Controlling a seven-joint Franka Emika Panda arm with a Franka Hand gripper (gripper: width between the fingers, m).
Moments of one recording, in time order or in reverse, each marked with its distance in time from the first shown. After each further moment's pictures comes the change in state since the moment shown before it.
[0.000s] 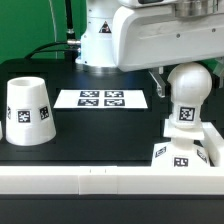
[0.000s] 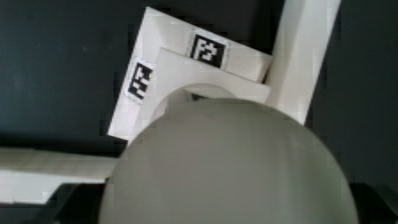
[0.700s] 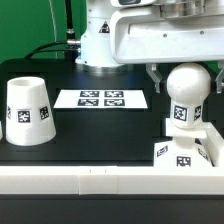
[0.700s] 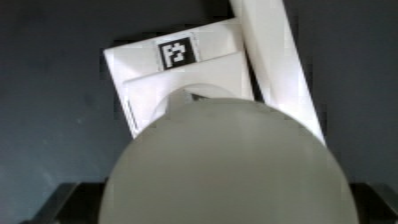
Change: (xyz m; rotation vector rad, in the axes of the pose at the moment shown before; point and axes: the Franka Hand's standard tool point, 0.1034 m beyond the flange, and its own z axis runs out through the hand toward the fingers) arm -0.005 0.003 0.001 0.053 0.037 0.548
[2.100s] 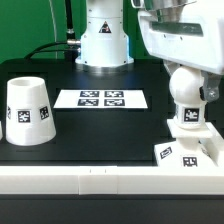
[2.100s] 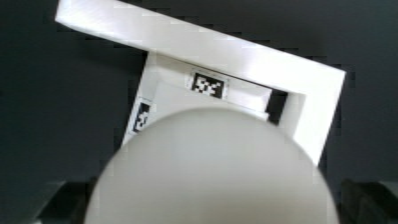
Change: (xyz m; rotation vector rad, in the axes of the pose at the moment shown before) arm -0.004 -0.007 0.003 0.061 -0.067 0.775
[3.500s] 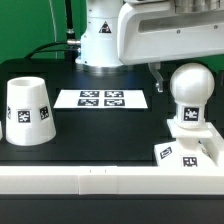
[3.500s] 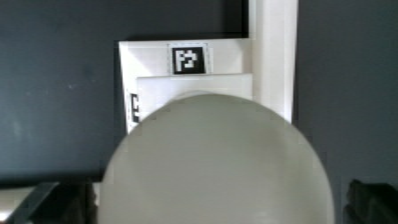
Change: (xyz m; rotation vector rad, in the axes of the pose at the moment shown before) arm -0.002 0.000 -0.006 -0.133 0.025 -1.270
